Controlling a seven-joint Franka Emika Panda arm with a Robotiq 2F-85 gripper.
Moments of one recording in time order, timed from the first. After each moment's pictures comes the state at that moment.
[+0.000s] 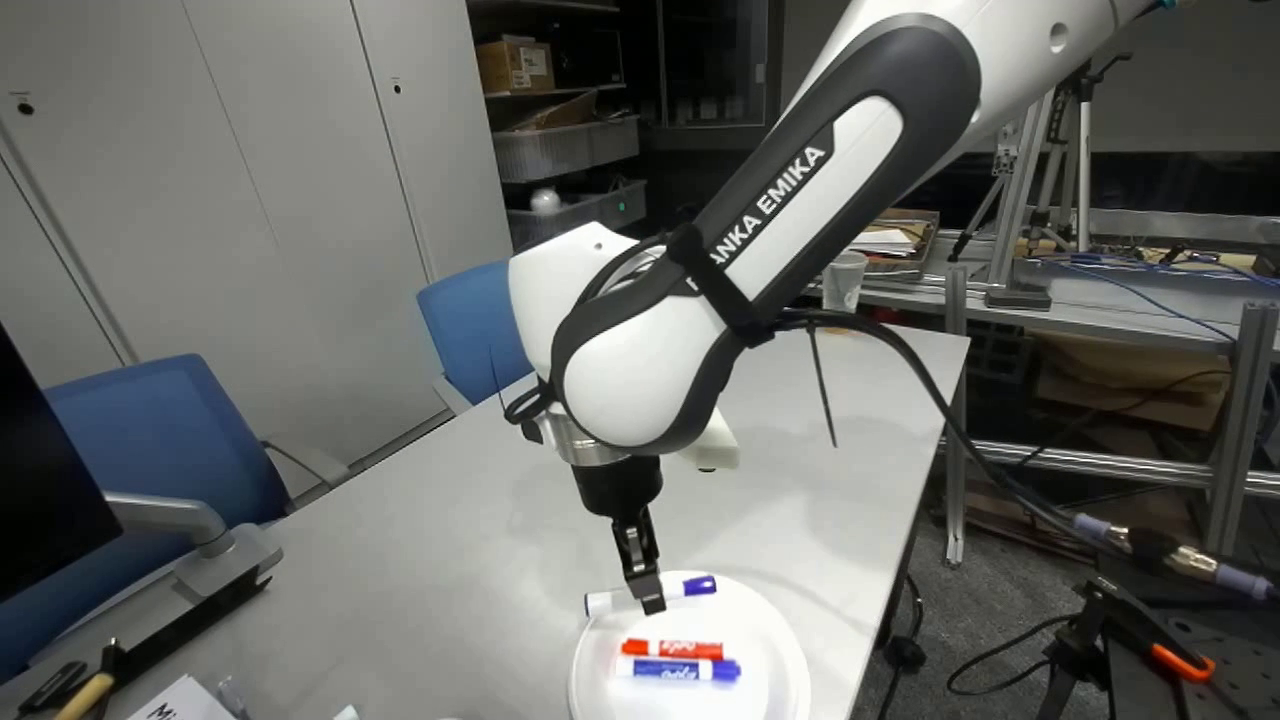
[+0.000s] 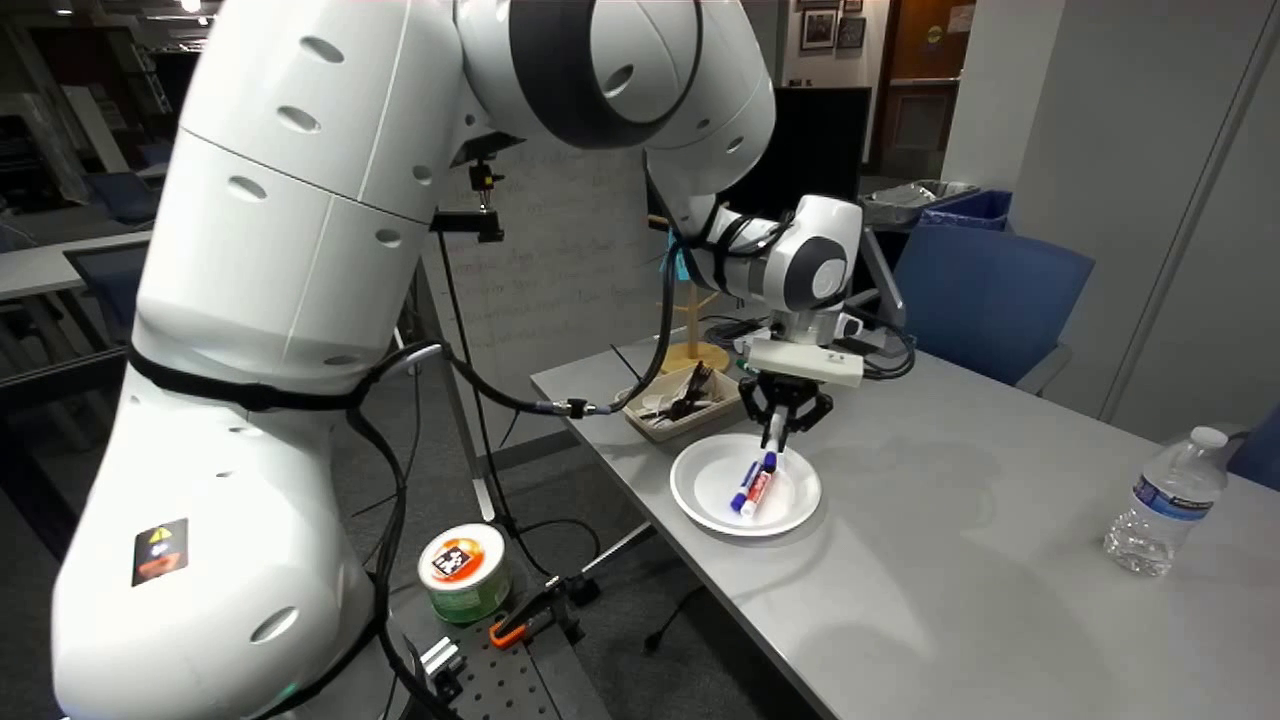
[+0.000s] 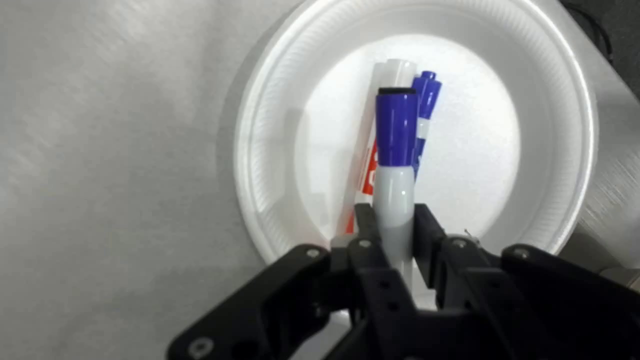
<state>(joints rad) 0.02 0.56 0.18 -1.86 -0.09 2.23 -0.48</state>
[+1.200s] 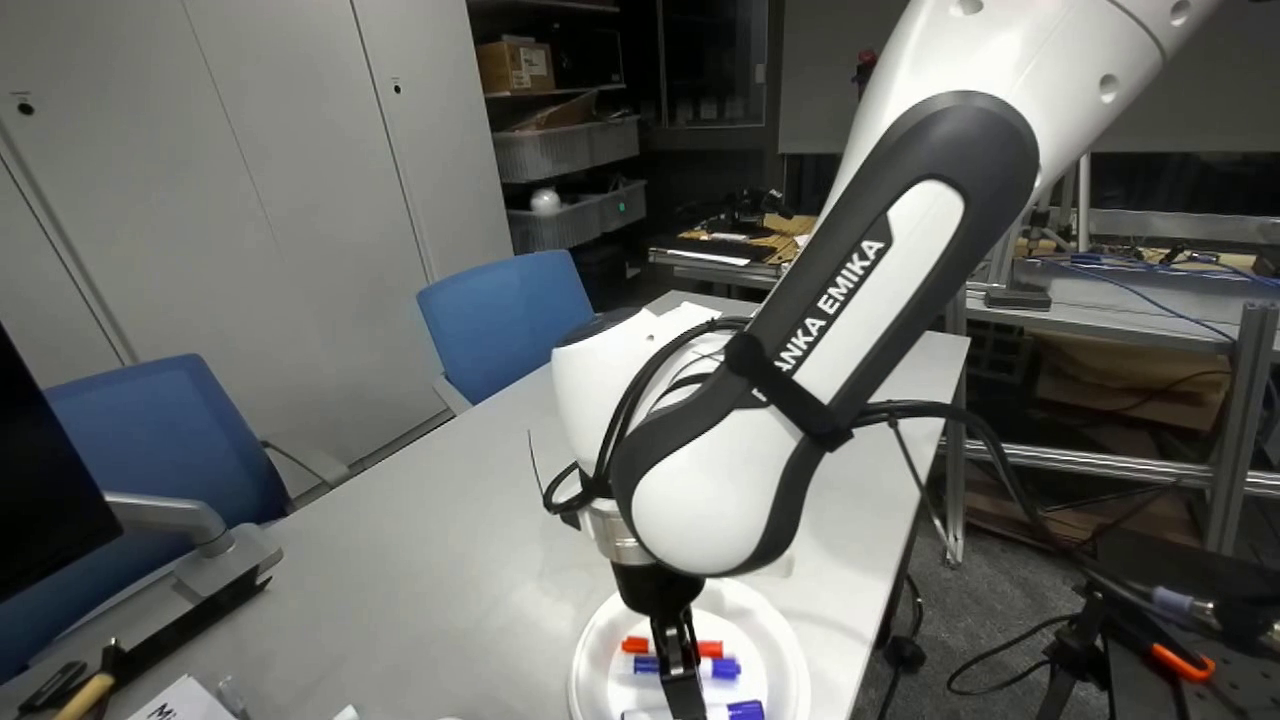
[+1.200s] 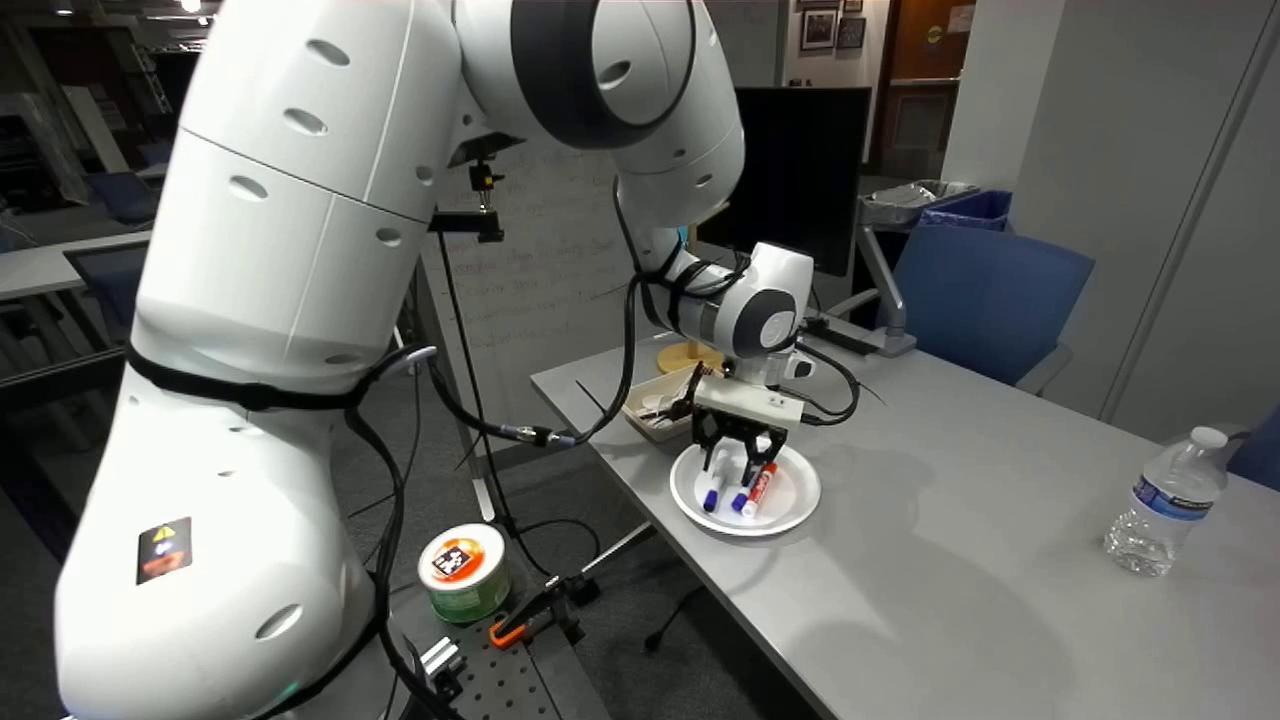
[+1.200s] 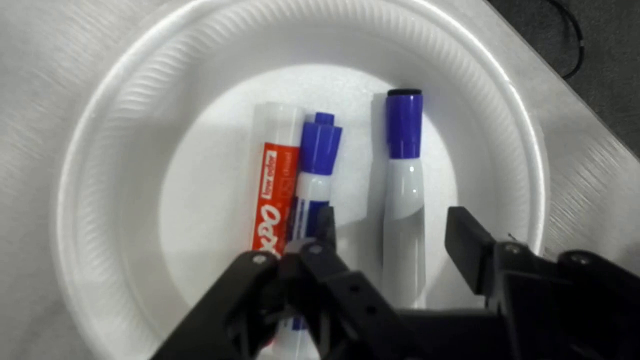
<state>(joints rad) 0.03 0.56 0.22 -2.04 -0.05 2.40 -0.39</state>
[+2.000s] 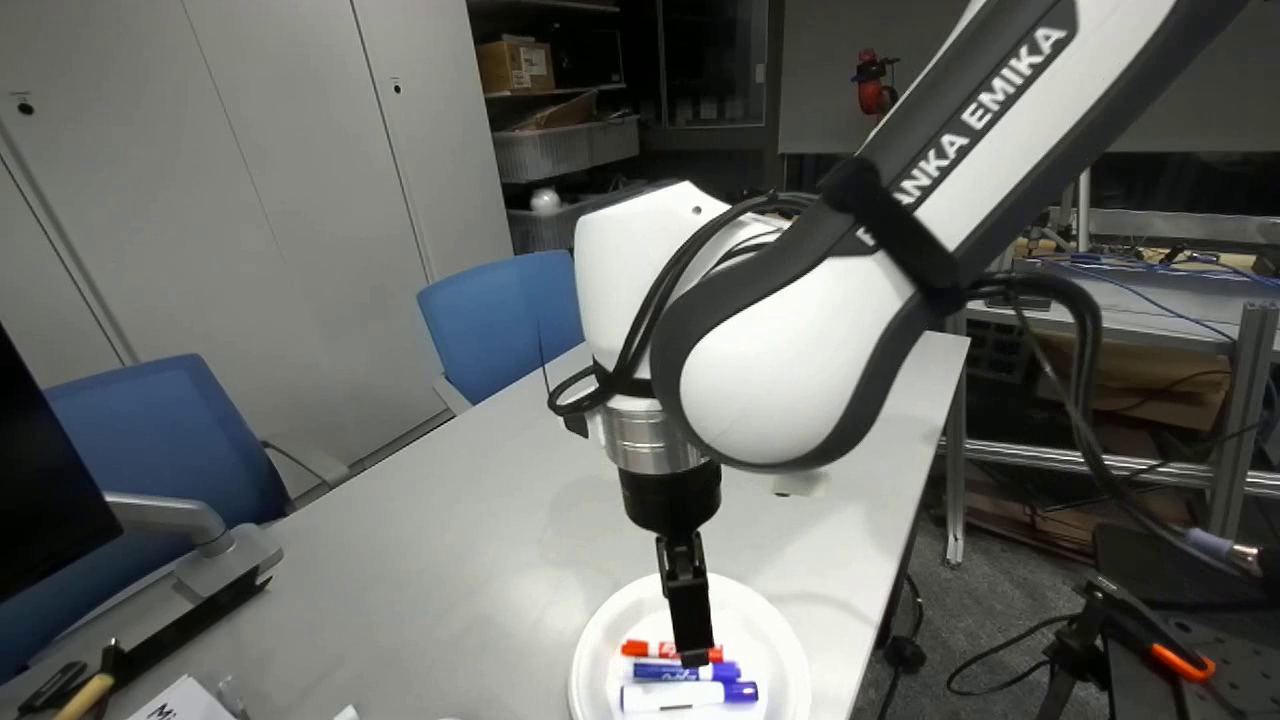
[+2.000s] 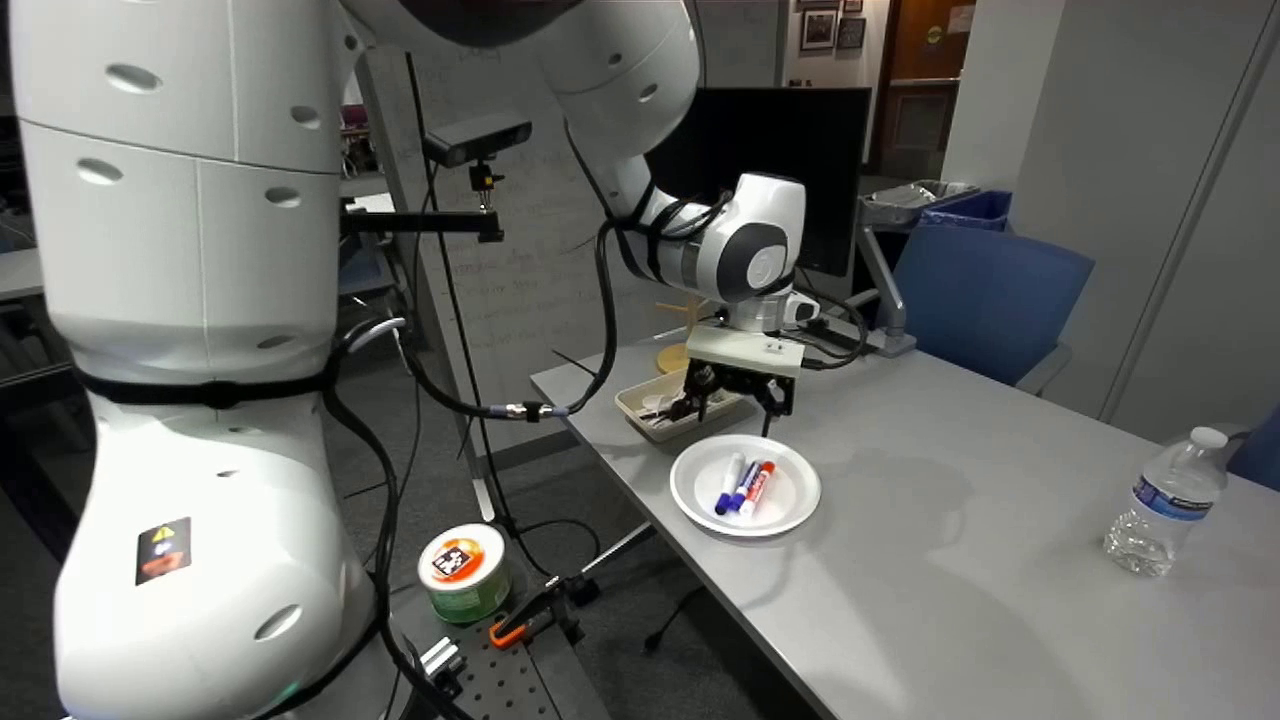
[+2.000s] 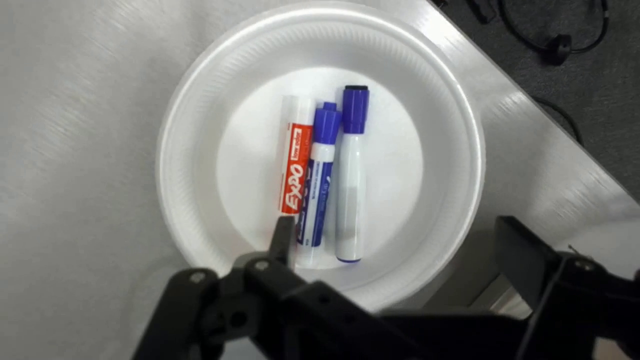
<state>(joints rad) 0.03 0.32 0.22 -2.16 -0.02 2.40 -0.39</state>
